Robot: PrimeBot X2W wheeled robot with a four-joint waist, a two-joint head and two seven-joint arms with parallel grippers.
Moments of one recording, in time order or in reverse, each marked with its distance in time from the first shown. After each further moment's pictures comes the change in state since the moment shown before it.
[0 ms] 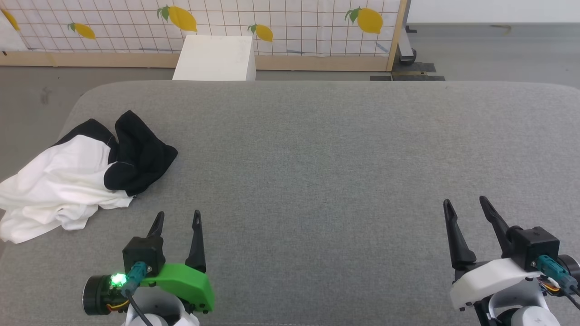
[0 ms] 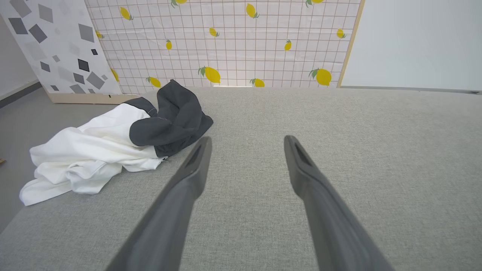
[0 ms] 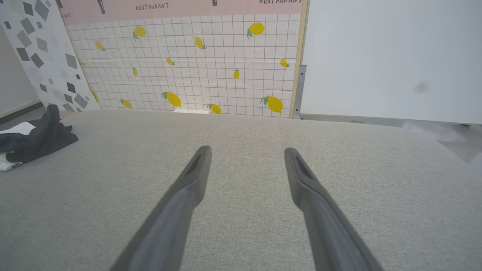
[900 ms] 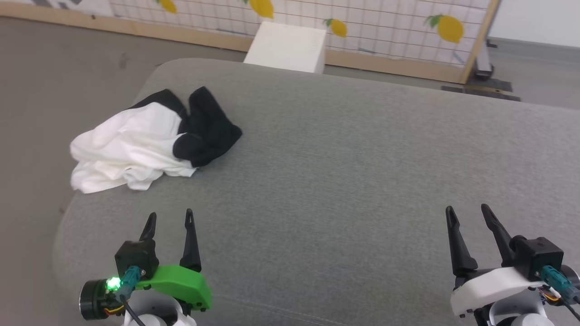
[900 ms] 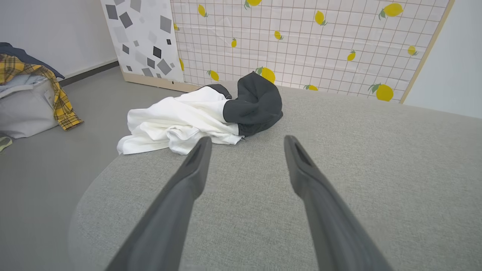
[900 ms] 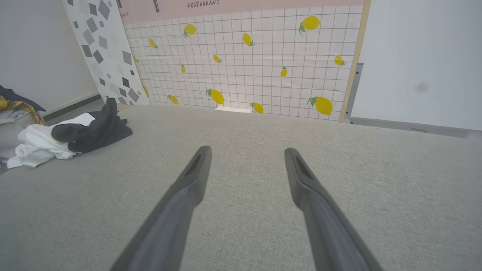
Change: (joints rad) left arm -0.005 0.005 0.000 0.027 -0.044 0.044 -0.055; right arm 0.018 0.000 -0.004 0.035 0.038 0.000 -0.056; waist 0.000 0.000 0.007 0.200
